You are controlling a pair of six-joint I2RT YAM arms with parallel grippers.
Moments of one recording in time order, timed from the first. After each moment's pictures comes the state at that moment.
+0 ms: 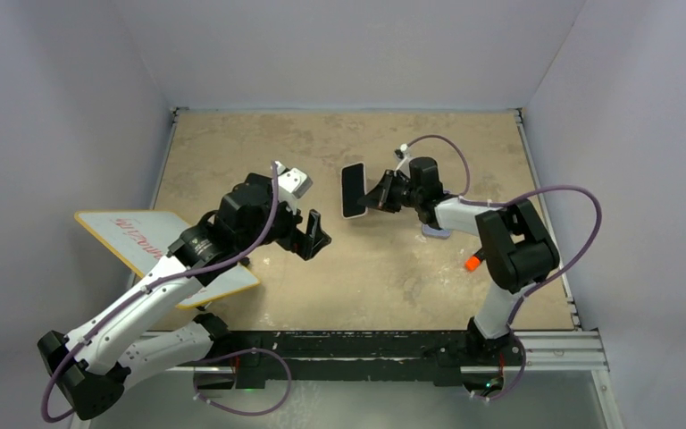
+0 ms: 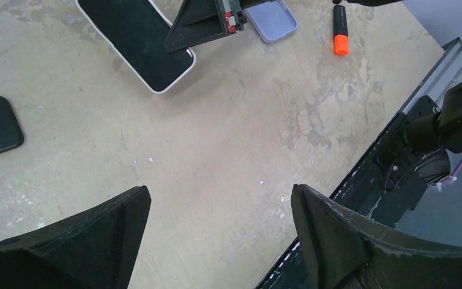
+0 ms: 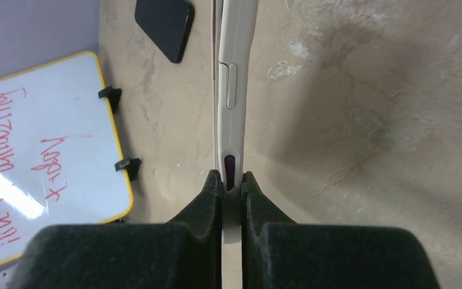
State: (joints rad) left arm -0.72 0.94 0.95 -0.48 0.15 -0.21; right arm 0.38 1.75 0.88 0.34 -0.52 0.74
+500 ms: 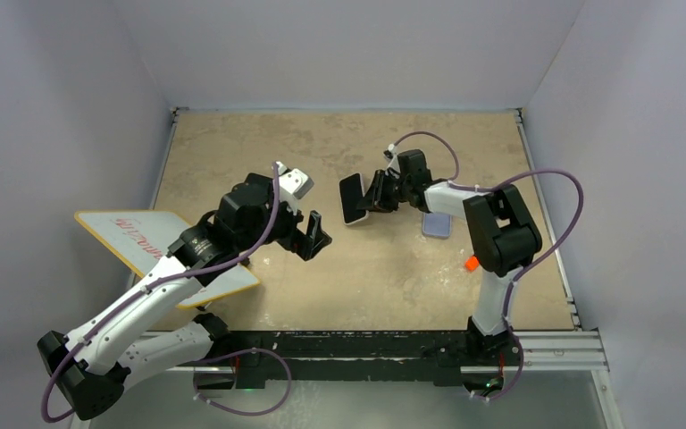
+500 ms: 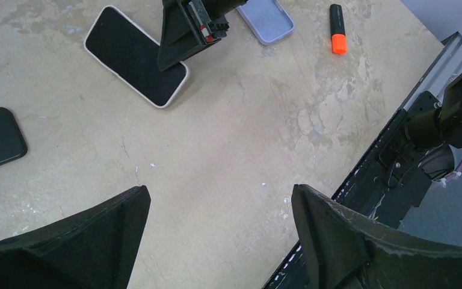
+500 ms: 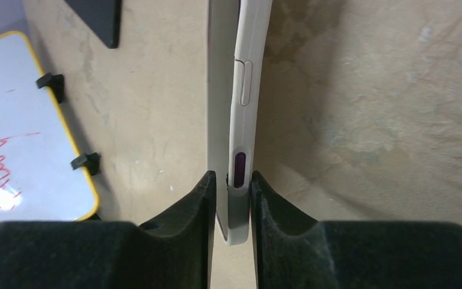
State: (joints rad) left arm -0.72 0.94 0.94 -0.47 0.16 -0.18; right arm 0.38 1.92 1.09 0.05 -0.54 0.63
